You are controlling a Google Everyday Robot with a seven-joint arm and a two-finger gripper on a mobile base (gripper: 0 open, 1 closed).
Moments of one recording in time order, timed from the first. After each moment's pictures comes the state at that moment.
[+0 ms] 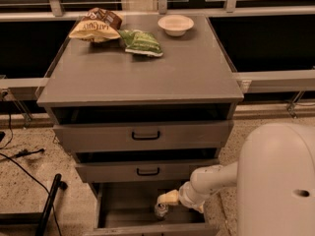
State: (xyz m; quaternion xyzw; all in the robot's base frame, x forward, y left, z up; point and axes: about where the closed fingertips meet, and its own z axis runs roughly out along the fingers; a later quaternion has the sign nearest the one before) arm 0.486 -0.102 0.342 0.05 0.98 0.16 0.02
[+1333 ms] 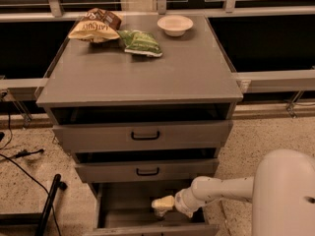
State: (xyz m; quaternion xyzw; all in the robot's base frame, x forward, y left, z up) arm 0.495 -0.067 0.275 0.04 0.97 0.26 0.02
